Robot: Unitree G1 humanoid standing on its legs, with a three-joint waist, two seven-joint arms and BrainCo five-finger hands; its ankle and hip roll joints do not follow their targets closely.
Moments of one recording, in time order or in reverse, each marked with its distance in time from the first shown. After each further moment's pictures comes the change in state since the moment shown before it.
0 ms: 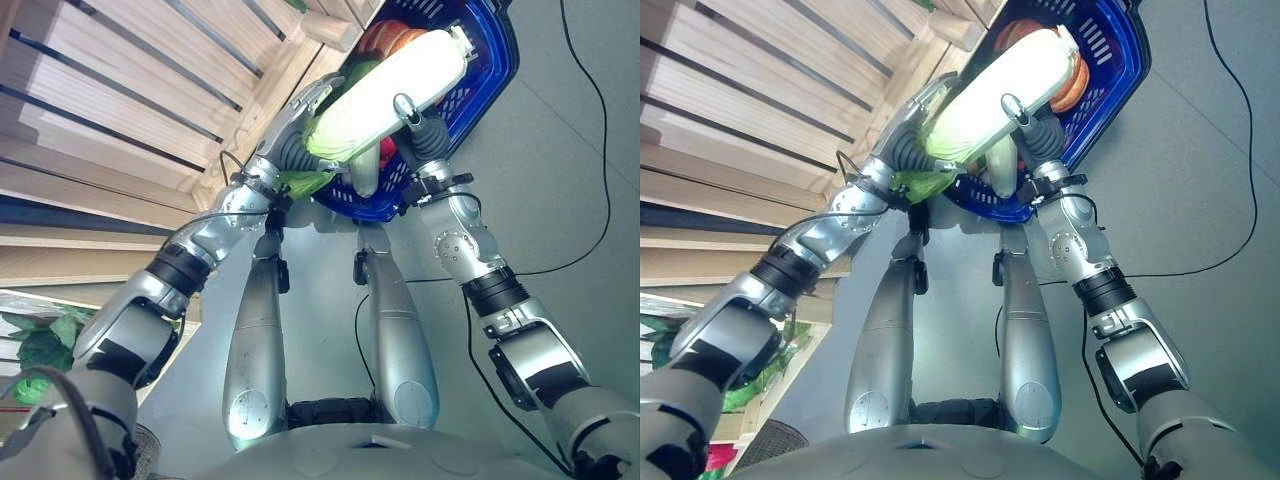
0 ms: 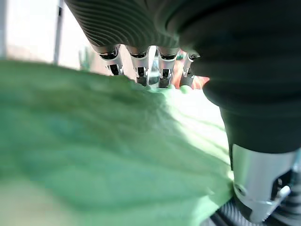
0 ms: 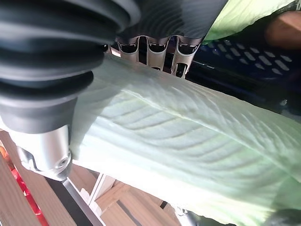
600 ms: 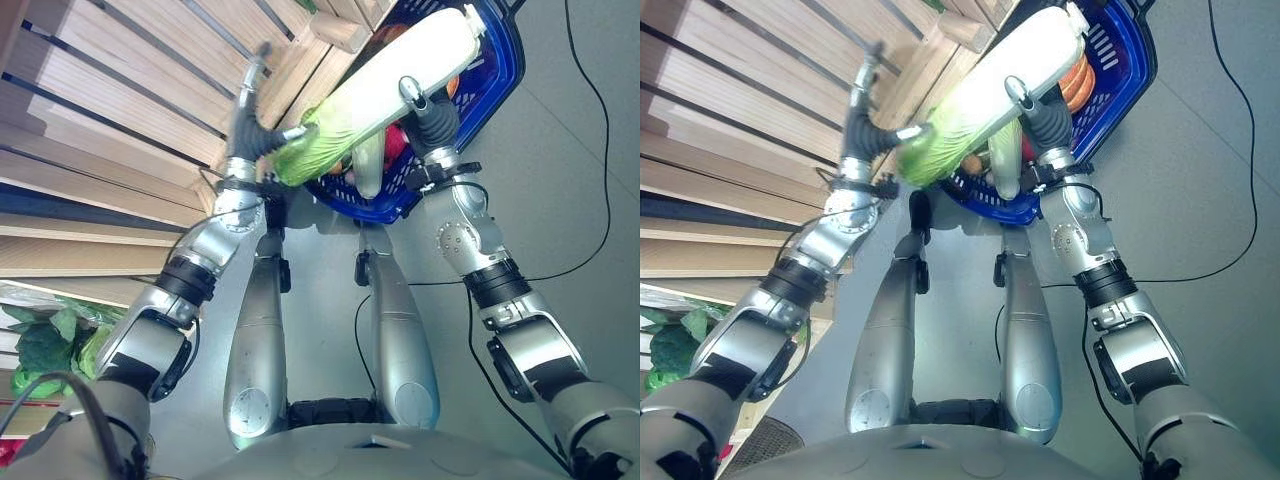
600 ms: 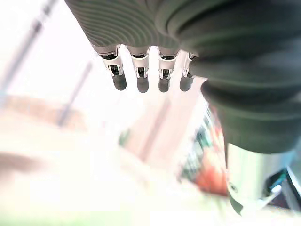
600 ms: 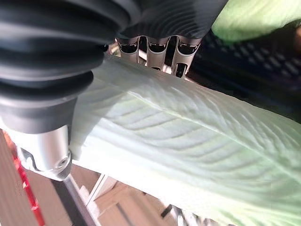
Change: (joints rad) left arm 0.049 -0.051 0.224 0.046 -0.154 0.029 0.227; right arm -0.005 -0.005 -0.060 0.009 -0.110 0.001 -0.090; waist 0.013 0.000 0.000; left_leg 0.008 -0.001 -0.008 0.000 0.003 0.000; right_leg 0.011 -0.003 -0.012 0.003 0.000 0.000
